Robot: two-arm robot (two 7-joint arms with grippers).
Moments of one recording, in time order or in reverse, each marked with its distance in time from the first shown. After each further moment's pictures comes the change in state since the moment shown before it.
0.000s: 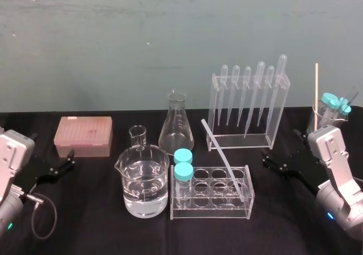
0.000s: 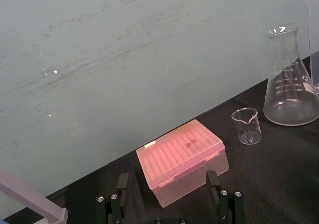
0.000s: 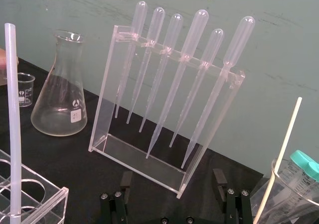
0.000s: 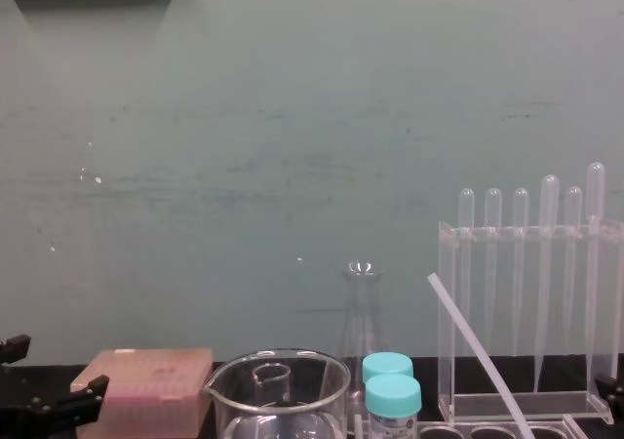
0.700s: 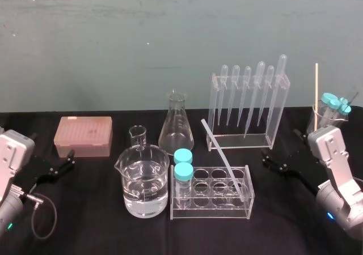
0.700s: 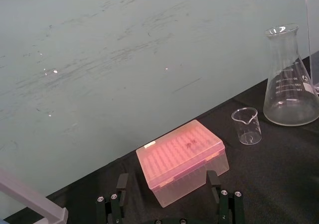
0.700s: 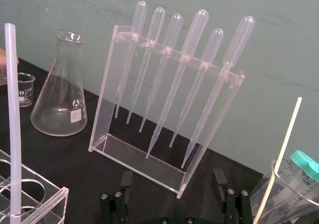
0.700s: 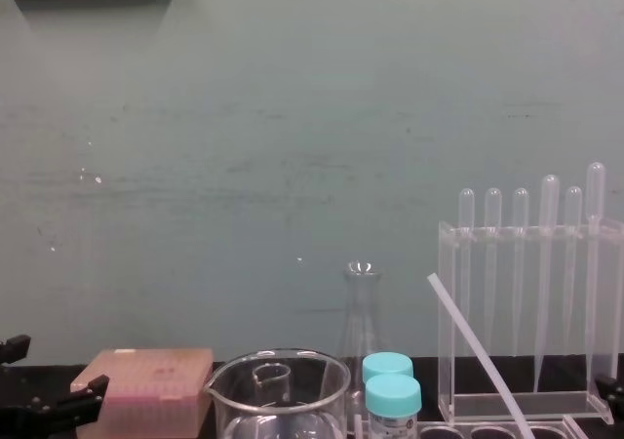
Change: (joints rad) left arm 0.000 0.000 0.000 0.000 0.000 0.000 0.000; right arm 0.000 0.000 0.000 0.000 0.000 0.000 0.000
